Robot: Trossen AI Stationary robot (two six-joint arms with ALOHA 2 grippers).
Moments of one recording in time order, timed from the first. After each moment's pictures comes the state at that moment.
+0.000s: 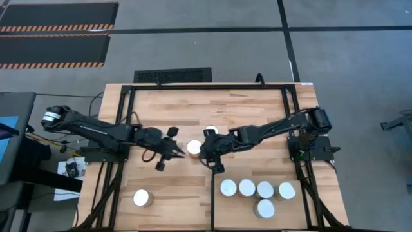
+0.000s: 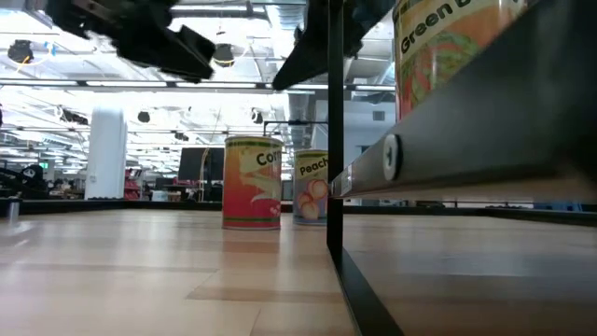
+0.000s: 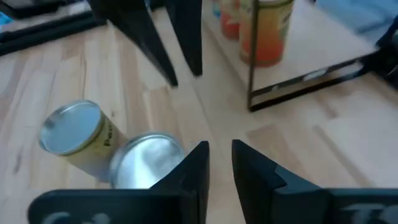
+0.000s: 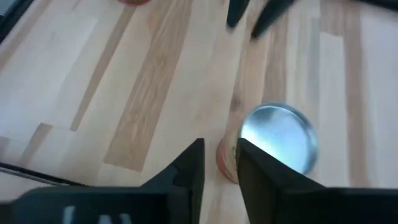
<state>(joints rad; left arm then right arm) -0.15 1.11 0.62 -0.06 0.07 0.19 0.16 1.79 1.40 -0.38 0.05 -0.12</state>
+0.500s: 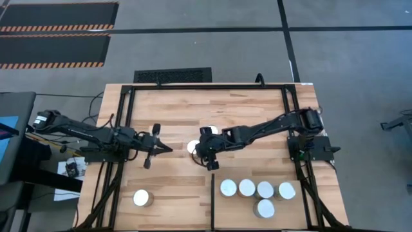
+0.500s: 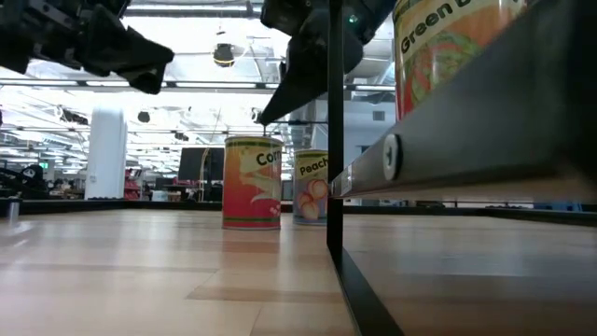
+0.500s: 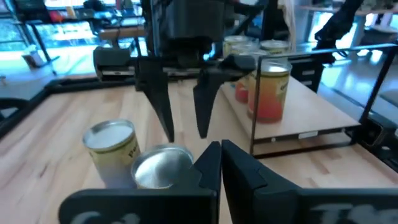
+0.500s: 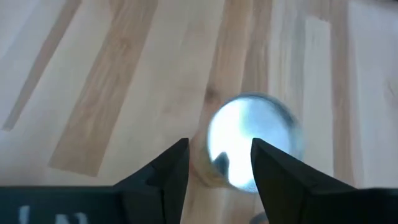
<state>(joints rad) -0.17 0.69 0.22 0.32 -0.01 0.04 0.12 1.89 1.42 -0.34 0.10 -0.17</state>
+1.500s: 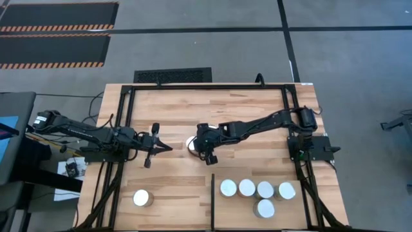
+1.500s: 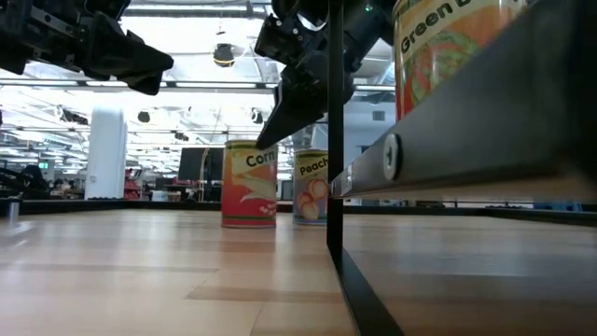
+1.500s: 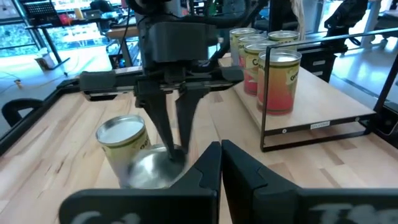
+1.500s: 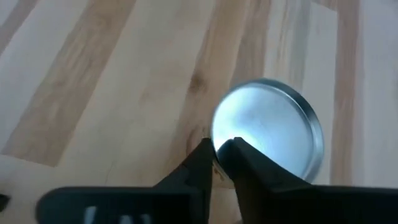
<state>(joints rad) -0.17 0.67 0.21 0.29 -0.04 0.08 0.05 1.95 1.42 -0.34 0.03 -0.27</state>
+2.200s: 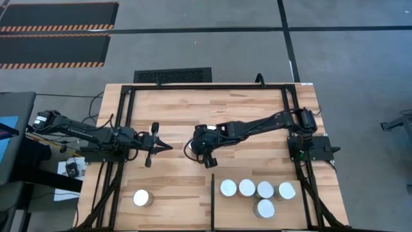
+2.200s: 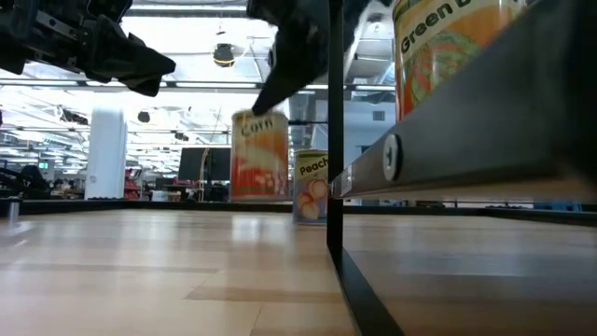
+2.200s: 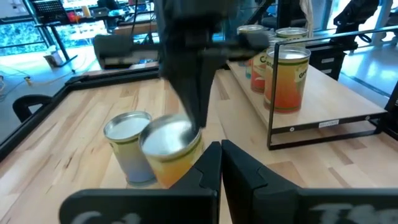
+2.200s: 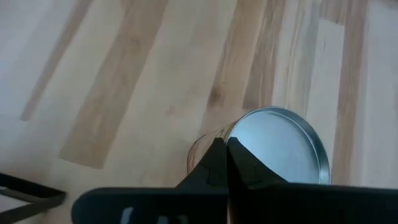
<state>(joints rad) -0.17 0.67 0.21 0.28 -0.07 0.08 0.09 1.96 1.59 -0.51 0.02 -0.23</state>
